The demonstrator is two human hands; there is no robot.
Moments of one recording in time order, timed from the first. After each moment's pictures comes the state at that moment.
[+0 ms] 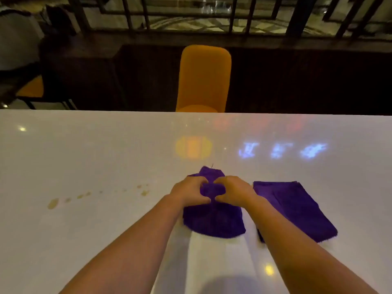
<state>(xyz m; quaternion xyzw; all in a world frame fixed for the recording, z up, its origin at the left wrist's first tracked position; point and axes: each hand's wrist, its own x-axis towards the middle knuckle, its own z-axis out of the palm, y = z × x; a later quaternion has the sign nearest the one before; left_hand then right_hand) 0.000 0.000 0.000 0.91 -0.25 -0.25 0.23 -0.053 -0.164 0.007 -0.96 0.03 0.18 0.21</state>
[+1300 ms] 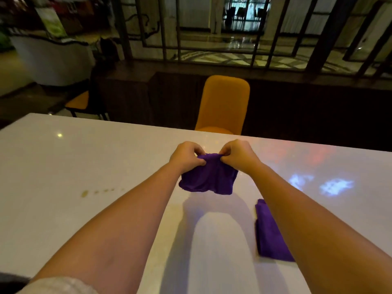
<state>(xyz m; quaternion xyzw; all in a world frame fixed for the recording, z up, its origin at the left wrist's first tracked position) 0.016 0.019 0.124 0.91 -0.14 -0.08 0.38 -0.014 -0.149 0.138 -0.96 0.00 -0.01 0.27</state>
